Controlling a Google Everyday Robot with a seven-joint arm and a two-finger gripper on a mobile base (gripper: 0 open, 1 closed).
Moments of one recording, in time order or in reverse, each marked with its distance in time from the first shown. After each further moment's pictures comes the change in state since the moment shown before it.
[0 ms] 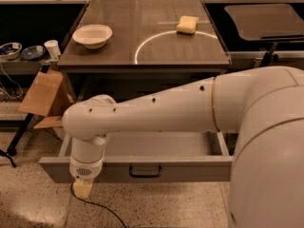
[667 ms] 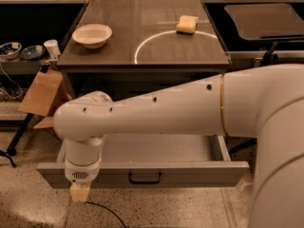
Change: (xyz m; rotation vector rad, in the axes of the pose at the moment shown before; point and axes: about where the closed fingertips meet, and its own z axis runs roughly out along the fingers) arm -0.001 0.024 -0.020 0.010 0.024 -0.040
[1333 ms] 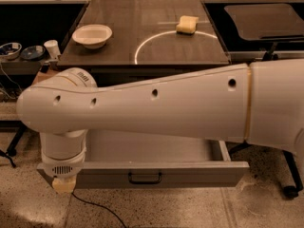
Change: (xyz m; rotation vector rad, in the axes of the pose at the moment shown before) arm -0.033 0.023 -0.067 0.128 0.020 -0.133
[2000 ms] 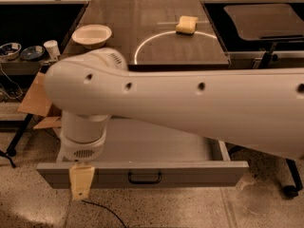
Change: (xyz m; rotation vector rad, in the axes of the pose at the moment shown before) arm 0.025 -0.009 -0.049 0.071 -0.054 -0.077
